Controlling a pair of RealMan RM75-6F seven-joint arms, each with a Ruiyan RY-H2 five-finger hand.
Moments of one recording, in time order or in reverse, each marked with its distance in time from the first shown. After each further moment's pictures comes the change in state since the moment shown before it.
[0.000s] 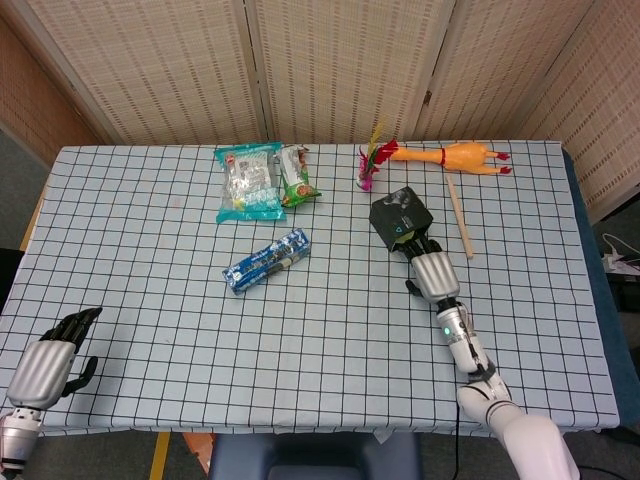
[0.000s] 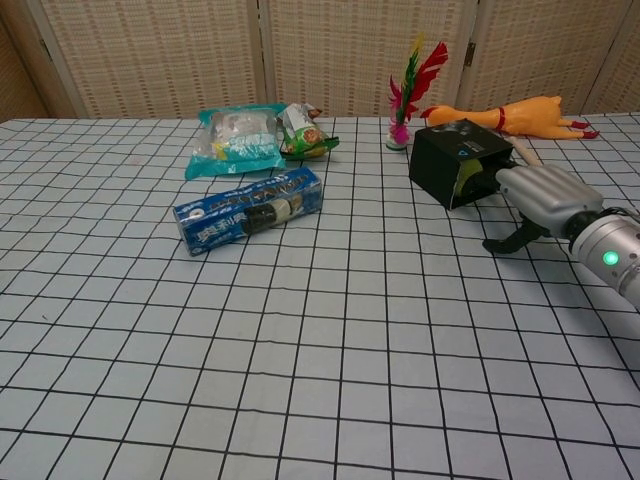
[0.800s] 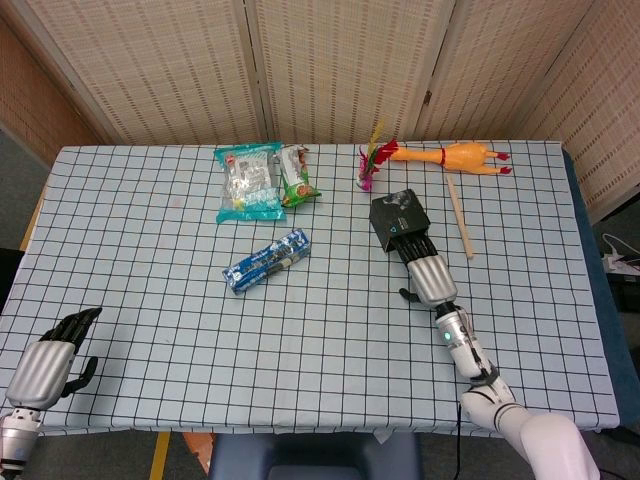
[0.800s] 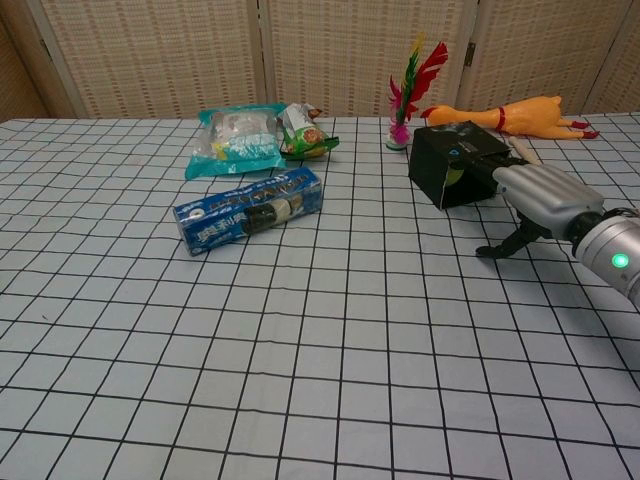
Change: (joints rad) left arm 0.002 0.006 0.003 -0.005 0.006 0.005 -0.016; right arm -0.036 0.092 -0.019 -0.197 -0.013 0.063 -0.024
